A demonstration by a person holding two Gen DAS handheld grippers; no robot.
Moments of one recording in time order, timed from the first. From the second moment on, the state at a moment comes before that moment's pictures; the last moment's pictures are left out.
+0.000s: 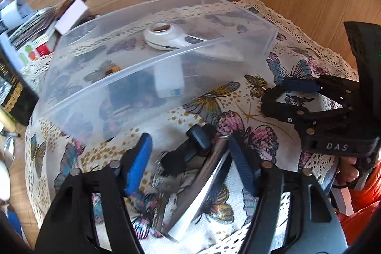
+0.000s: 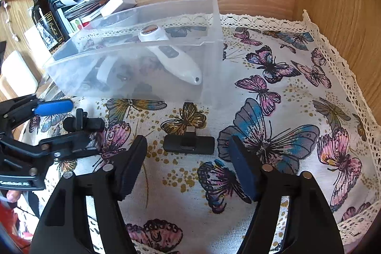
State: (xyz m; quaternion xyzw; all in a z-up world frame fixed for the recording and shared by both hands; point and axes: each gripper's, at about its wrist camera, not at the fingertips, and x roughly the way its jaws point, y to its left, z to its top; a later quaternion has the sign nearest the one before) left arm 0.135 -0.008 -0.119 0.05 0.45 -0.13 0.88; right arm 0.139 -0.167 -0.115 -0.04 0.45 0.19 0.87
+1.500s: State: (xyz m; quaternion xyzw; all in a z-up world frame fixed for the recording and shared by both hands) left arm 0.128 0.043 -0.056 -0.04 0.37 -0.10 0.92; right arm 0.138 -0.156 -0.047 -0.03 0.34 0.21 0.92
